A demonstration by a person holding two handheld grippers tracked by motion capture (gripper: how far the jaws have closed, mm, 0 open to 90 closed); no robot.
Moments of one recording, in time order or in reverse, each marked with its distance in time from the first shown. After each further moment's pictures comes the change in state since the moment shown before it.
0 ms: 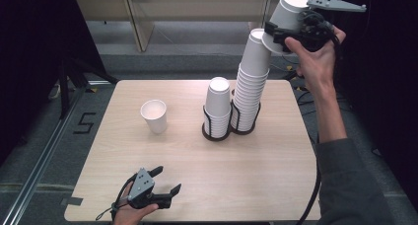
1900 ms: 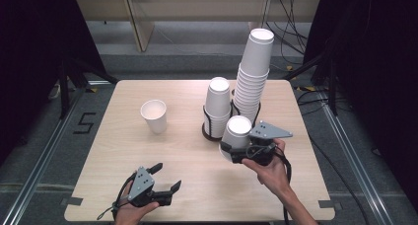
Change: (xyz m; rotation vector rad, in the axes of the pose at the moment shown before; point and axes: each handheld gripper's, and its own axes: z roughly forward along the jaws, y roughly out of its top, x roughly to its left) left arm 0.002 0.001 0.003 -0.067 0.027 0.013; right arm 0.125 -0.236 -0.033 0.200 0.370 0.000
